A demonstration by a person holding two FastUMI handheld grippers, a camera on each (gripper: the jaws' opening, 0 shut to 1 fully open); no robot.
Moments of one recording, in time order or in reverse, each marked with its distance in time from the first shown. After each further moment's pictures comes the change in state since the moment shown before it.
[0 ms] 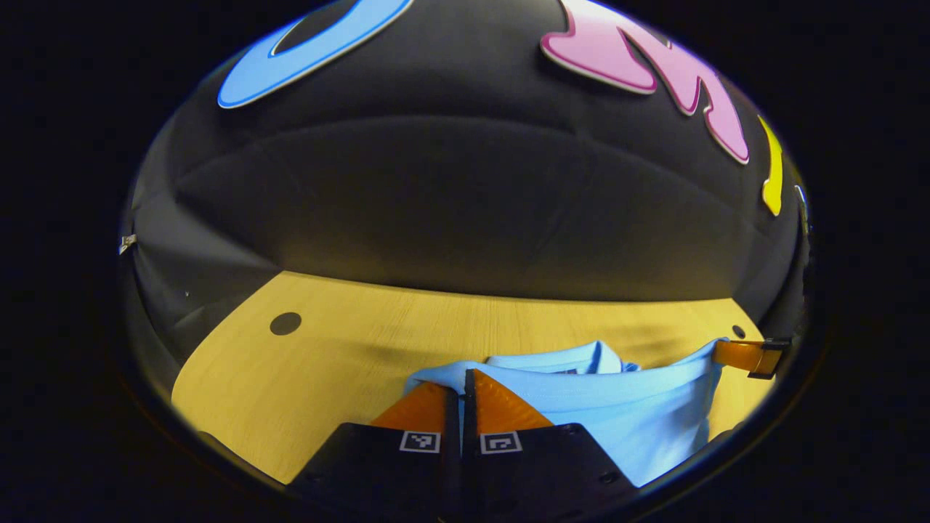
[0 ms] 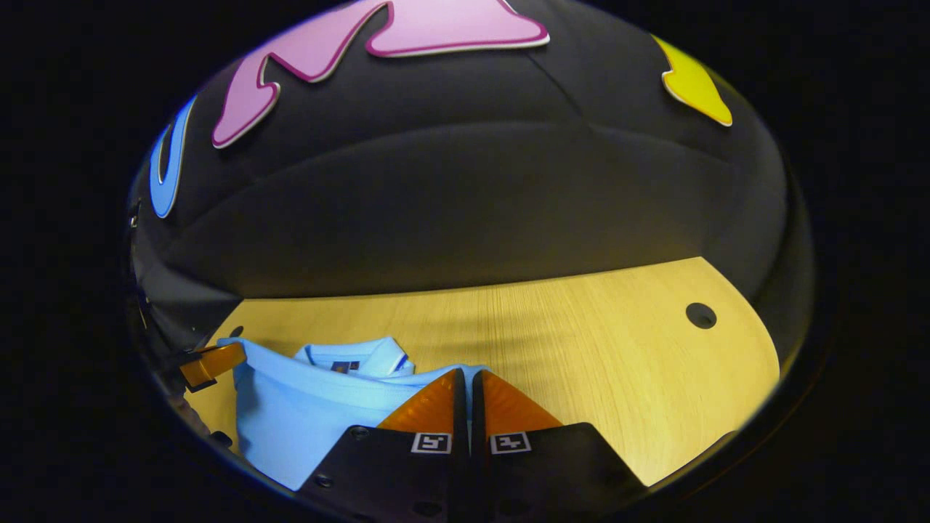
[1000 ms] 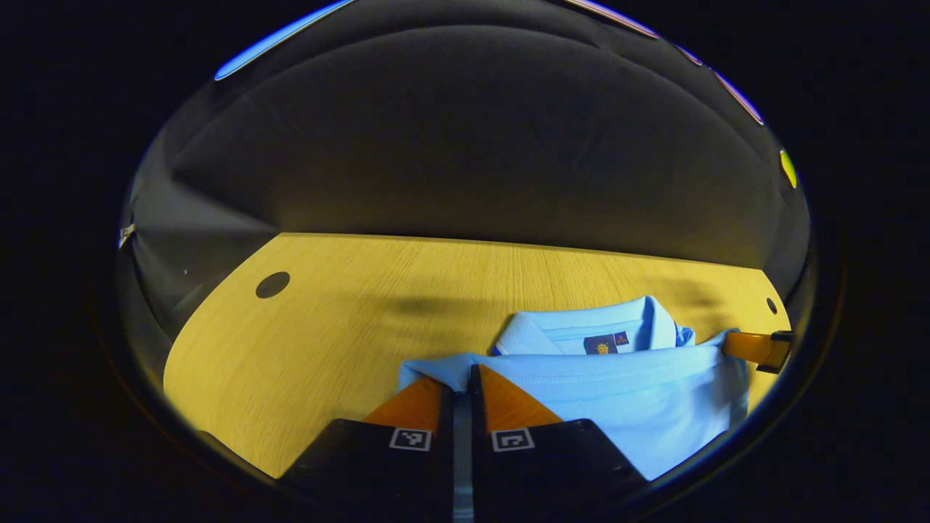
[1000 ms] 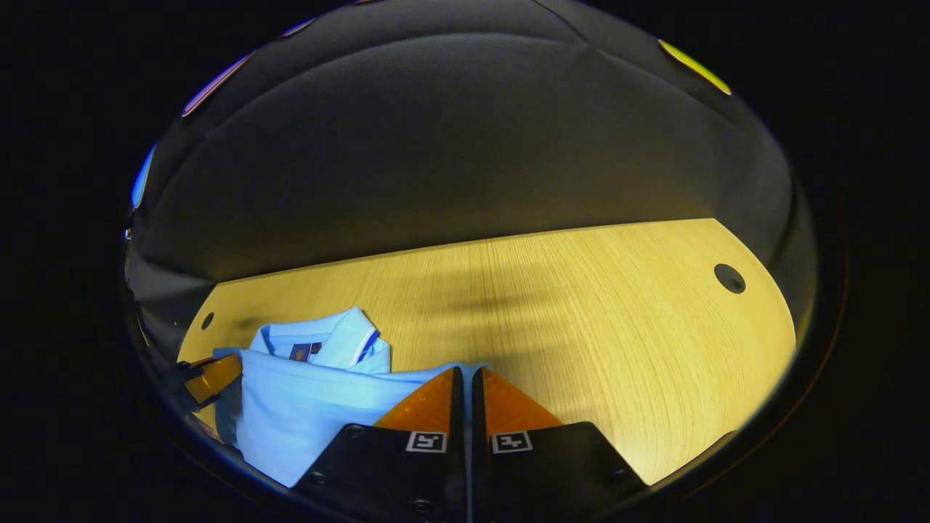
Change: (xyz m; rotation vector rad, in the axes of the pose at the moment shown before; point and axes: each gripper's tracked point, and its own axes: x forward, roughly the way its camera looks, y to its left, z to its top) left arm 0.035 0.009 -0.048 0.033 0.122 0.068; right arm 0.045 0.000 -0.041 0.021 0.101 -0.046
